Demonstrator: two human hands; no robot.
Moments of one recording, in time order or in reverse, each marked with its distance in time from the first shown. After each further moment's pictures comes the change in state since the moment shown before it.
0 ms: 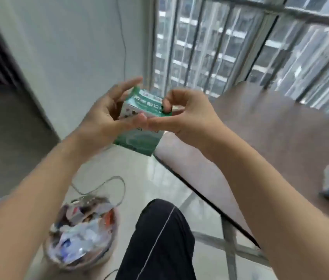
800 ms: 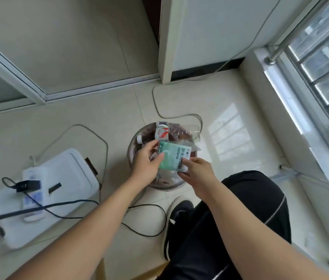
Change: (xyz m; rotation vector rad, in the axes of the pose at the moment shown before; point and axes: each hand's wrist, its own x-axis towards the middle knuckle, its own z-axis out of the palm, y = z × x) left_hand -0.264 -0.286 -0.095 0.151 0.832 -0.740; right_hand -0.057 0.283 0.280 0.242 -0.167 1.091
